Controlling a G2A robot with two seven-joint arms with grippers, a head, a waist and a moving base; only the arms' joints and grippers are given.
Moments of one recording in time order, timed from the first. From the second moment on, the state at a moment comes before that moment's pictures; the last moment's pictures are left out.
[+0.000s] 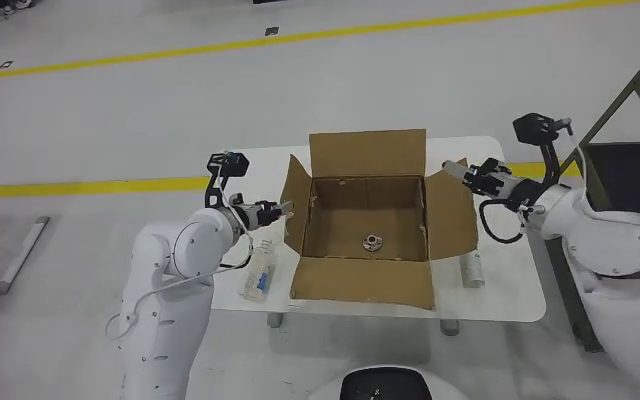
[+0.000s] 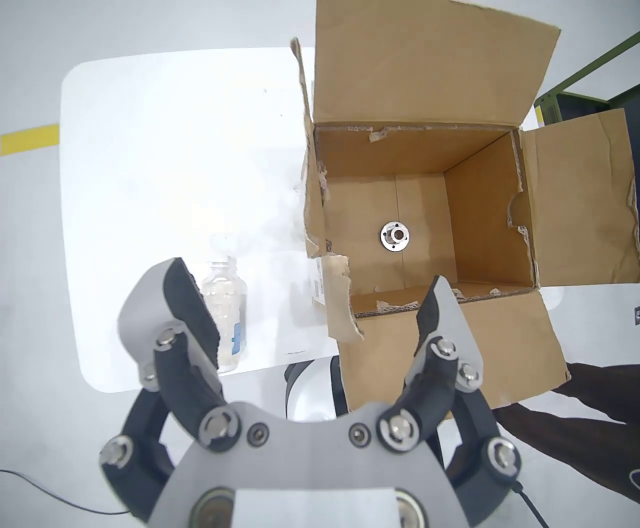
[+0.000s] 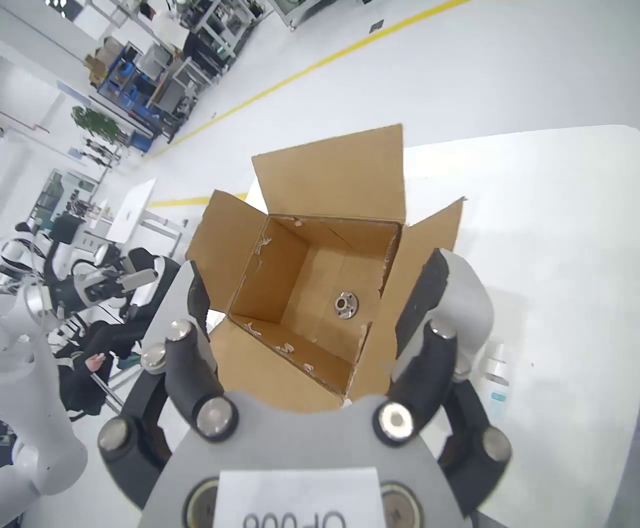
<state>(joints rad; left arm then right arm) 0.86 -1.18 -1.35 -1.84 0.95 0.17 -1.29 -1.12 -1.12 1.49 -1.94 -0.50 0.23 0.85</state>
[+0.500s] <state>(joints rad) 0.87 -1.17 -1.37 -1.84 1.00 0.17 -1.26 -0.80 -1.23 0.84 -1.48 -0.82 0.52 0.91</state>
